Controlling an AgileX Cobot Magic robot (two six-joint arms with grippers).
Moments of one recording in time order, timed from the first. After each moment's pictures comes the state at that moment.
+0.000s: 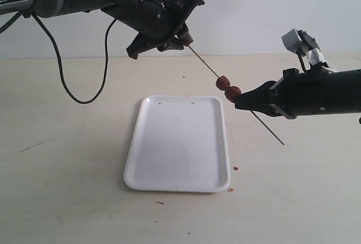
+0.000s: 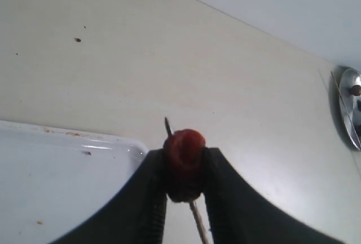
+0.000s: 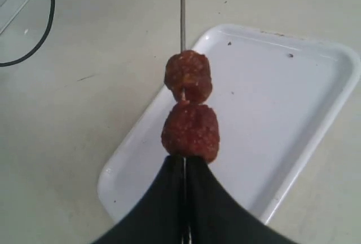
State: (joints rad) left arm -0.55 2.17 -1.86 -0.39 0.56 -0.53; right arm -0.10 1.76 -0.79 1.65 0.88 -1.70
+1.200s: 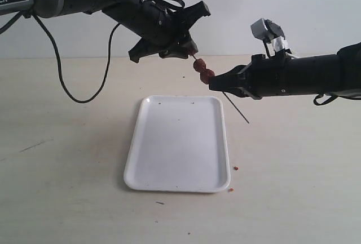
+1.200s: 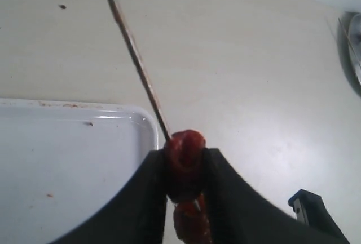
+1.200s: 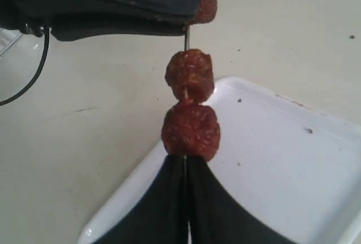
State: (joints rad) left arm -0.55 2.17 -1.86 -0.46 0.65 -0.36; right arm -0.02 1.97 -1.02 1.74 0.89 -1.78
